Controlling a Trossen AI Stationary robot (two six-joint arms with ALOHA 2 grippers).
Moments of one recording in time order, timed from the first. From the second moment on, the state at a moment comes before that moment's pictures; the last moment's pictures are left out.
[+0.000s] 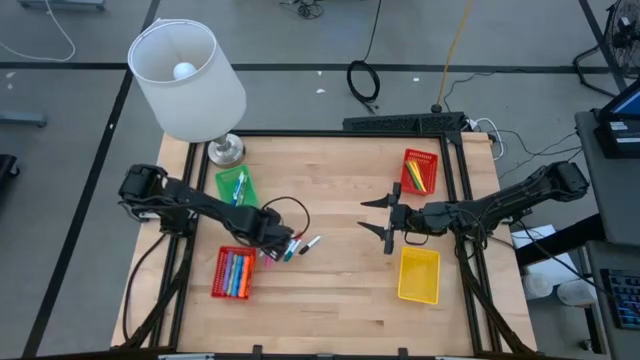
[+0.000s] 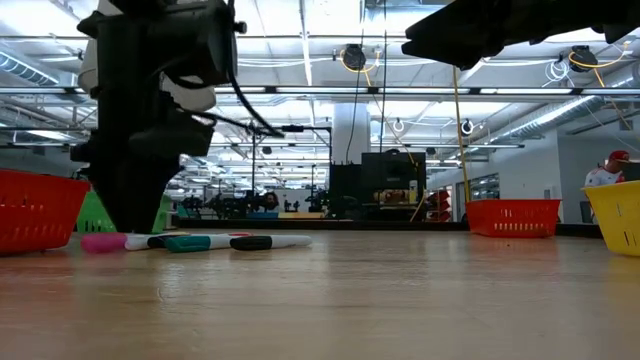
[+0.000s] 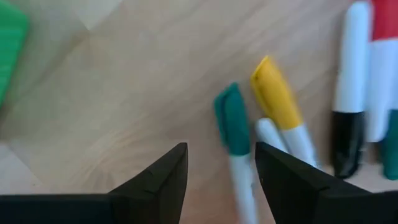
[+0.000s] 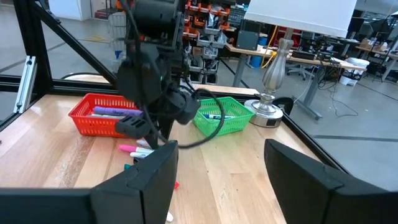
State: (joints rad) left arm -0.19 1.66 0.92 -0.81 -0.09 -1.11; right arm 0.26 1.08 0.49 0.48 0.44 -0.07
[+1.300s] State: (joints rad) left arm -0.18 1.70 0.93 -0.75 -0.02 -1.07; right arm 0.26 1.08 0.49 0.48 0.44 -0.07
